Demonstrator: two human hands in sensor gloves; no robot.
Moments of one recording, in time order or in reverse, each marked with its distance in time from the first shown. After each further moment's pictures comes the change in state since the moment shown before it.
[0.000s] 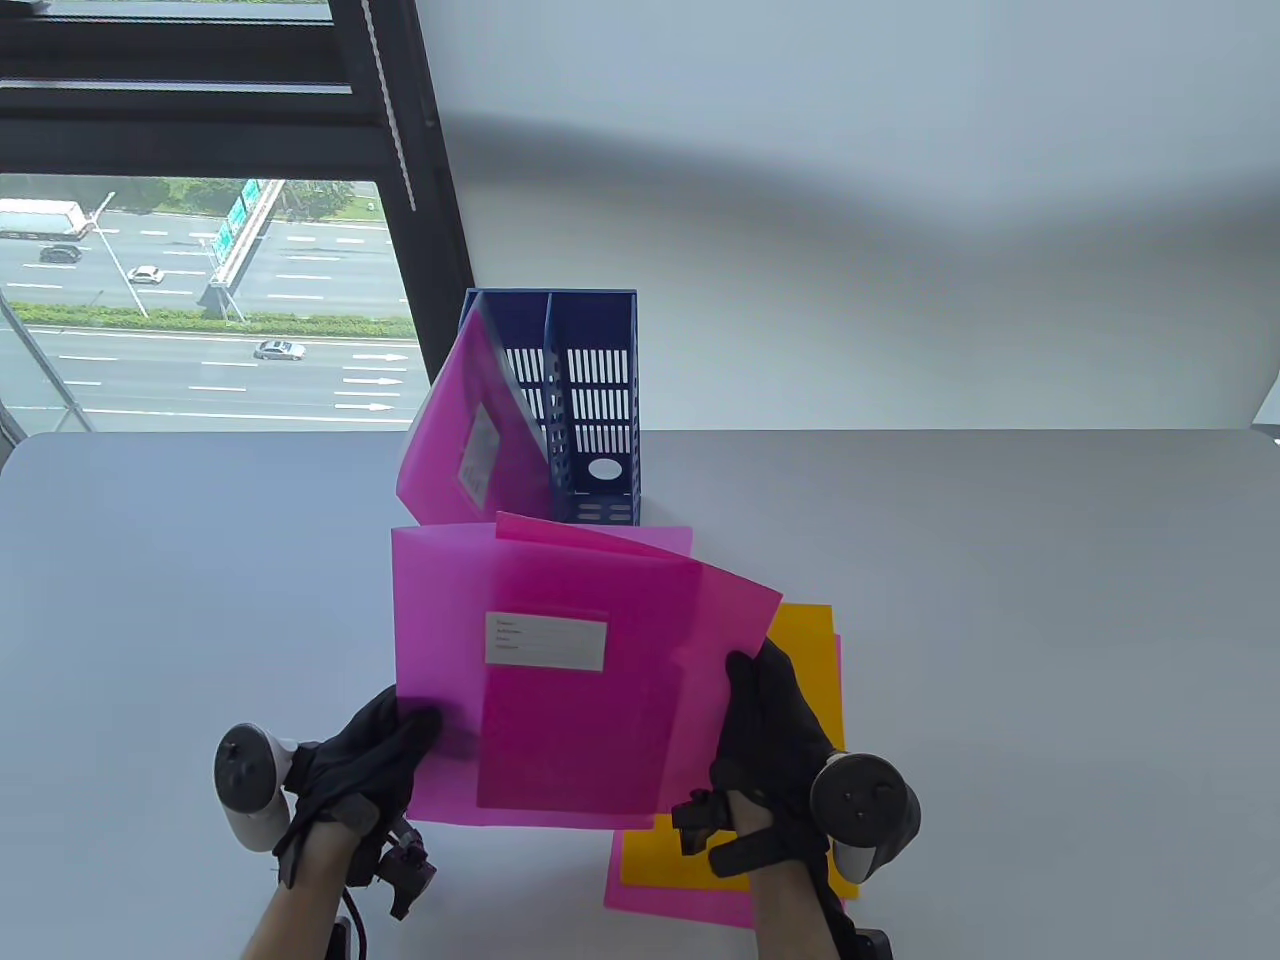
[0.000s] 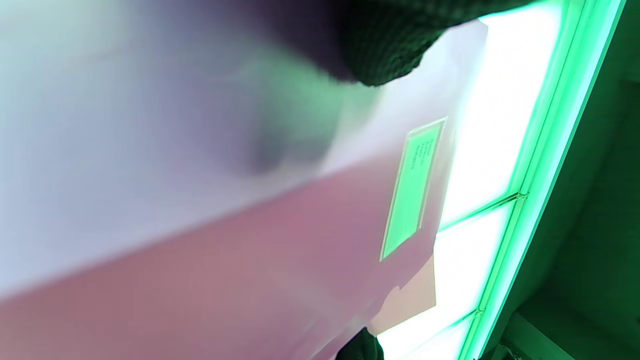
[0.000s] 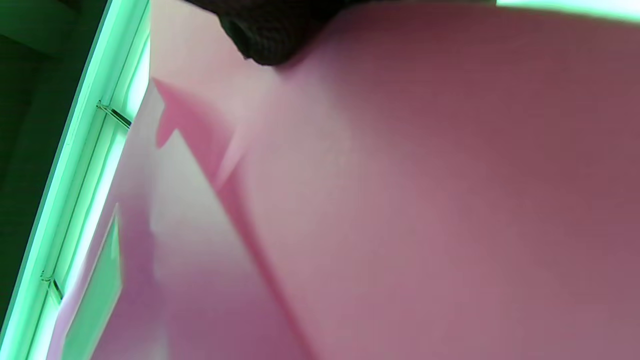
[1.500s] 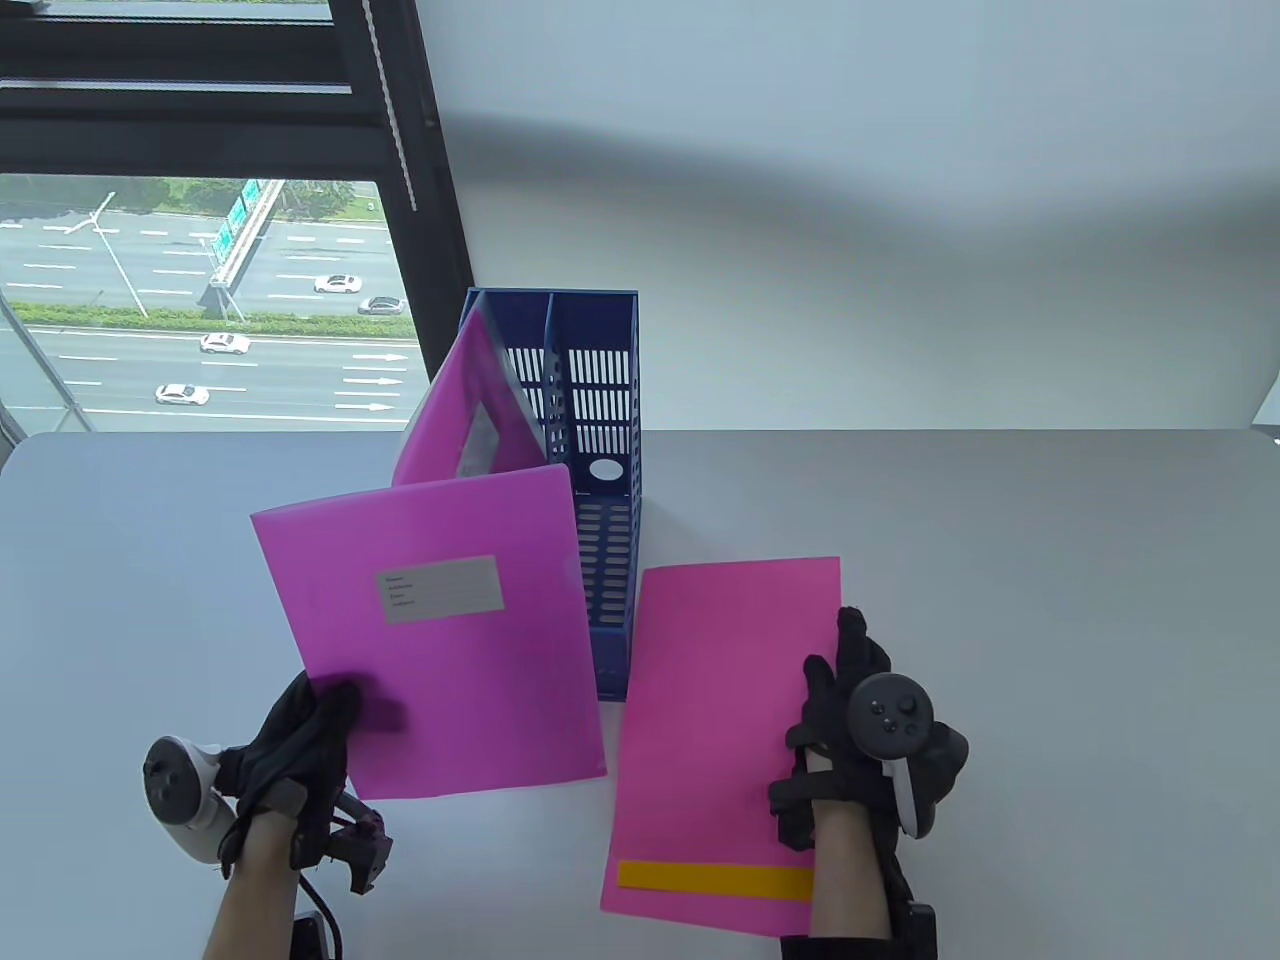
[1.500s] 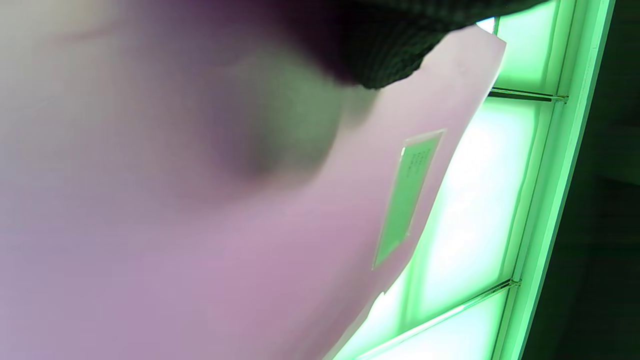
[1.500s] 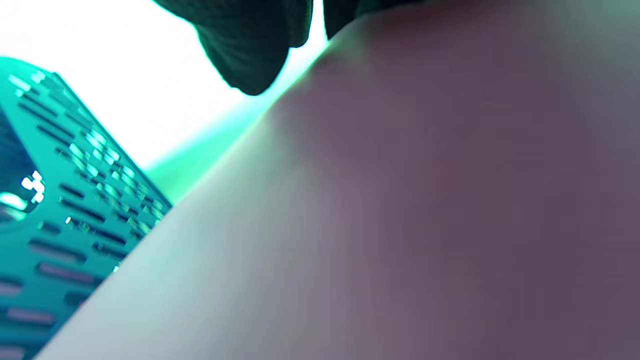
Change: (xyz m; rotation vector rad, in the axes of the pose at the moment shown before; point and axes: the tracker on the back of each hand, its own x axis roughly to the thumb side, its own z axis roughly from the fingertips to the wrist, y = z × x) left_hand 0.002 0.045 0.012 0.222 -0.008 0.085; right_hand -0.077 -0.019 -0.031 0.257 0.418 0.606
